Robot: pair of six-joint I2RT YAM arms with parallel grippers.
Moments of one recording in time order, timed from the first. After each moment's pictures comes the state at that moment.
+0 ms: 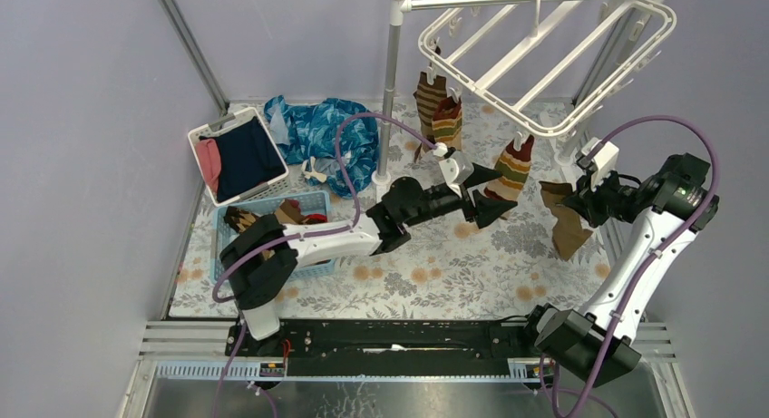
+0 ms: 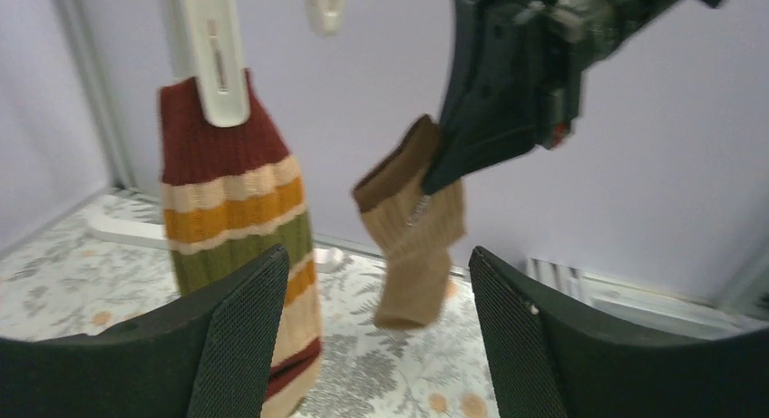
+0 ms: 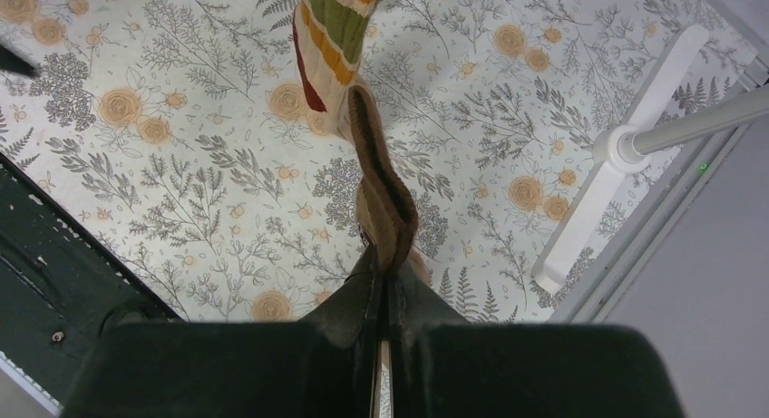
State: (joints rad) left arm -1.01 1.76 1.17 0.90 0.28 -0.23; right arm -0.66 1.13 1.41 -1.50 -0.93 -1.31
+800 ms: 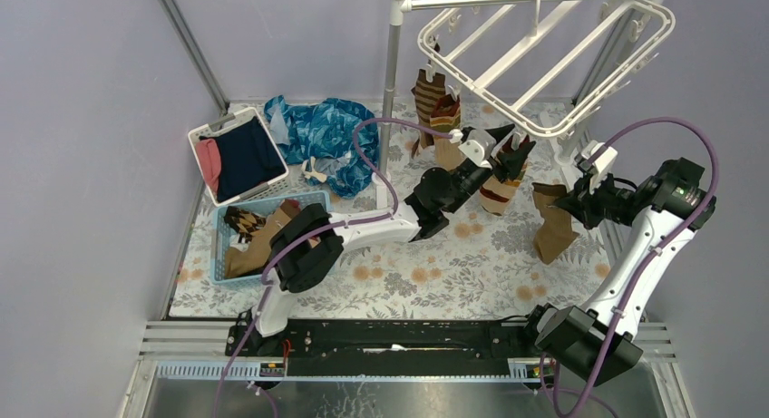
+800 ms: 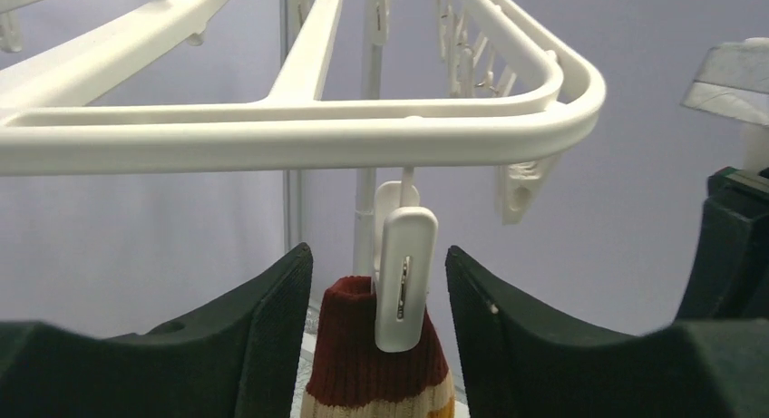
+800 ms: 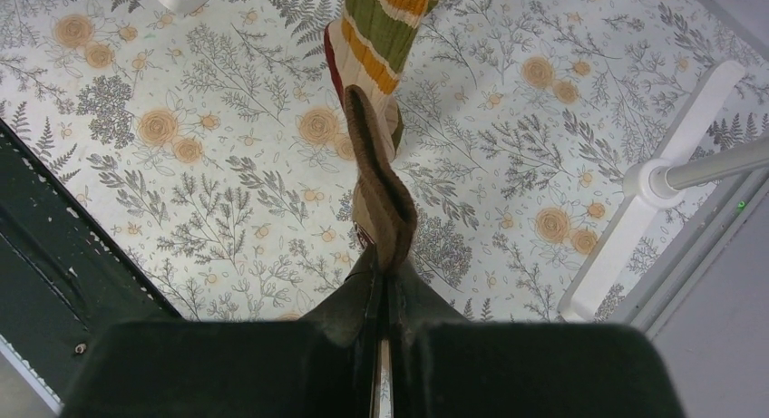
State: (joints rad) left arm -1.03 2.06 1.53 1.06 -0.16 -0.03; right arm -0.67 1.13 1.37 -1.54 -1.02 -1.36
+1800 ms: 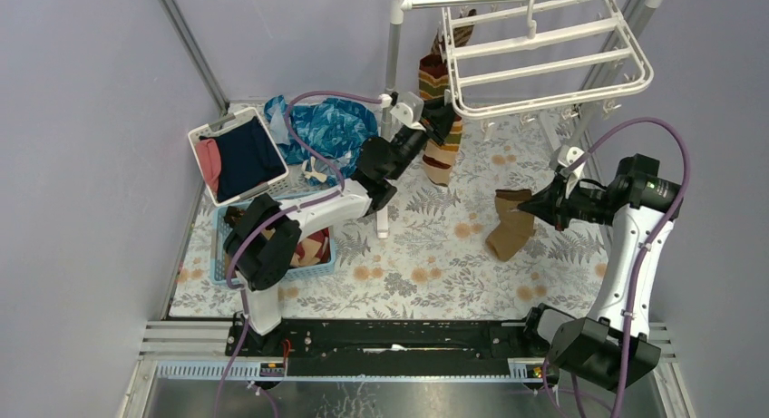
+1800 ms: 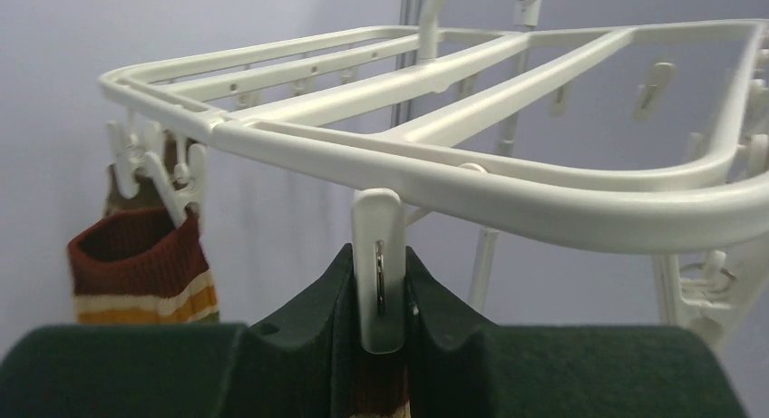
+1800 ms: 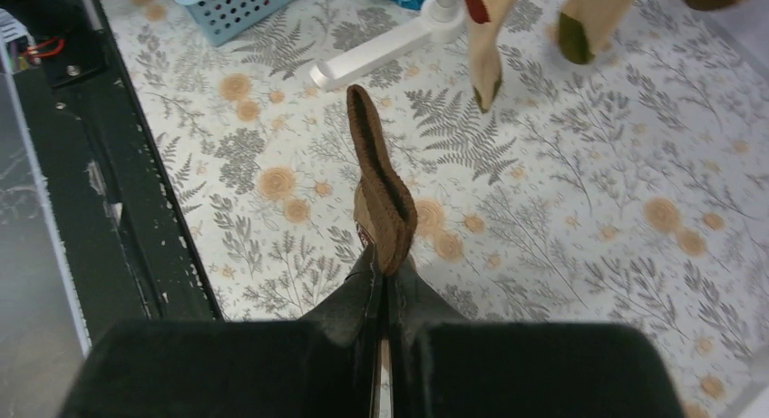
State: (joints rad) left arm -0.78 1.85 1.32 1.09 -0.04 -0.11; right arm -0.46 1.12 1.29 -1.56 -1.18 -1.39
